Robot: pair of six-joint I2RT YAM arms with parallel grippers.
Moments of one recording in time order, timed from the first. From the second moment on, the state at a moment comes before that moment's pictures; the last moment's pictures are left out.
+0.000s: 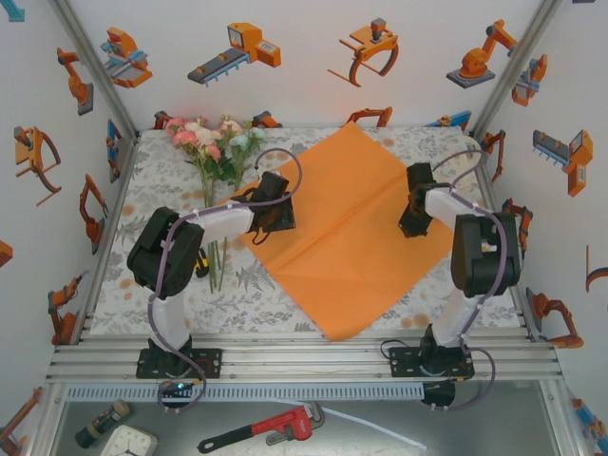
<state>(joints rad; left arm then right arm) -0.64 1.92 1.19 -0.17 -0.13 -0.61 0.08 1.83 1.15 -0.59 0.17 0.58</state>
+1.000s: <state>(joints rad) -0.56 2.03 1.32 -0.09 -0.02 -0.61 -0.01 1.92 1.30 -0.61 0.11 0.53</state>
